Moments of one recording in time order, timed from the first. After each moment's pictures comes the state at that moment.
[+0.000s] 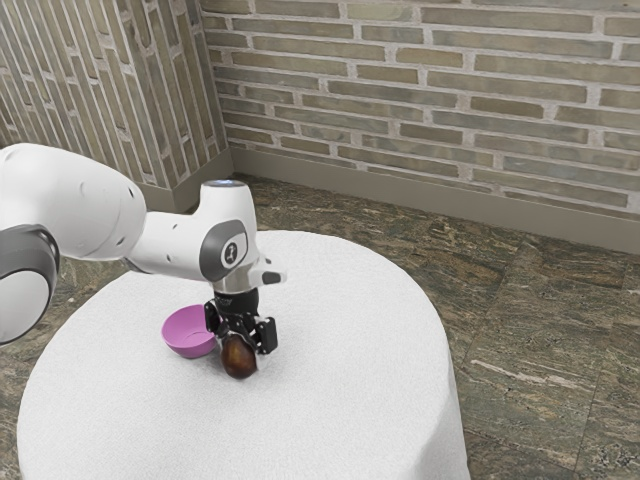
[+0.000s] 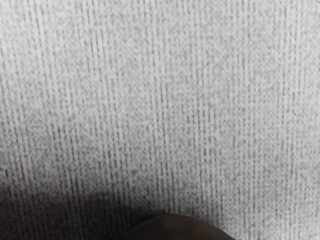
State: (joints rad) arm -0.54 0.41 0.50 -2.04 -0.31 2.16 0.23
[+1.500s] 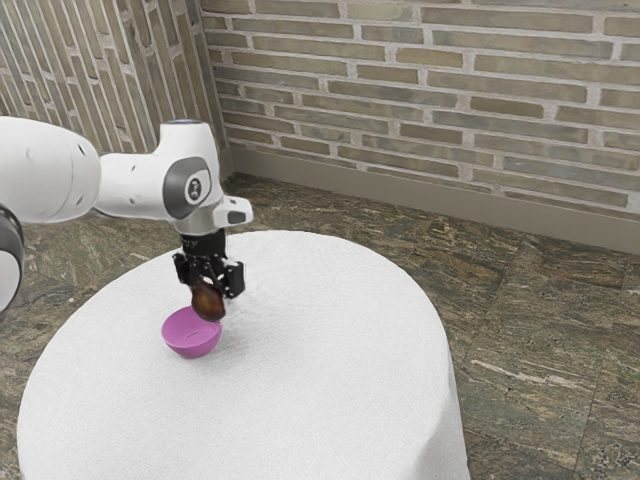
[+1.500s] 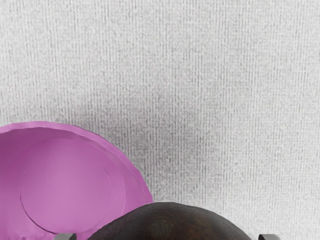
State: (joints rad) arm -0.53 0.33 0.63 -1.93 -0.26 2.00 0.24
